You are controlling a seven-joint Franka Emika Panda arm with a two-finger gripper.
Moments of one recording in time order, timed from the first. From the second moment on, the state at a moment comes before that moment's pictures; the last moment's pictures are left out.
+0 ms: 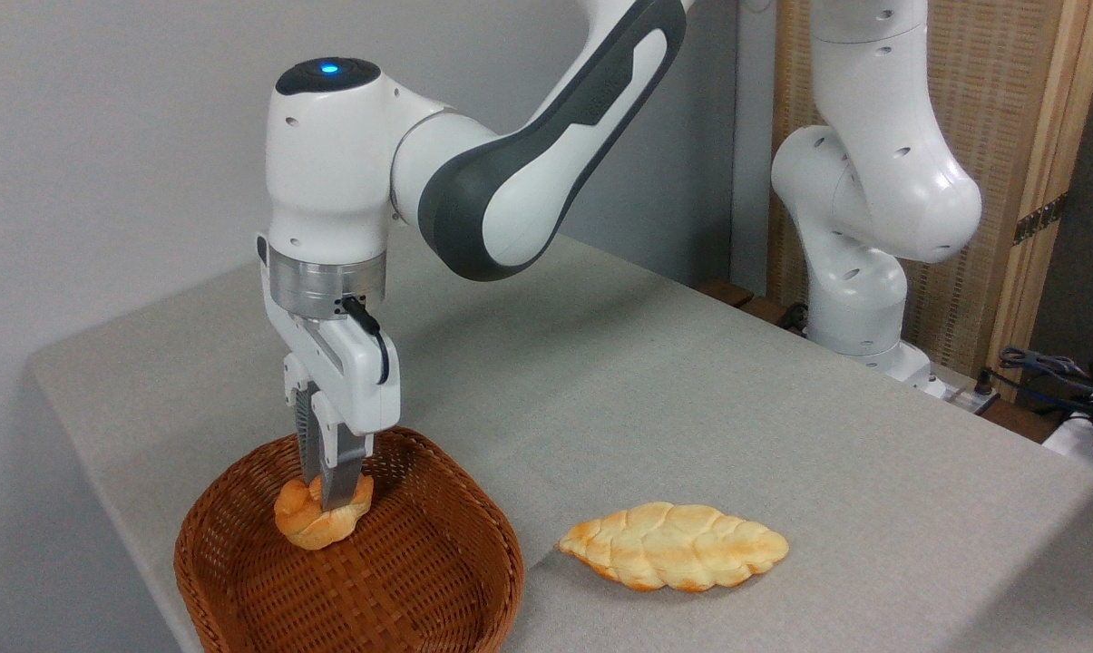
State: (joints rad) arm -0.16 0.15 0.02 -1.93 -0.12 2.34 0.78
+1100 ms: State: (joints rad) arm -0.15 -0.11 0.06 -1.93 -0.12 1.78 0.78
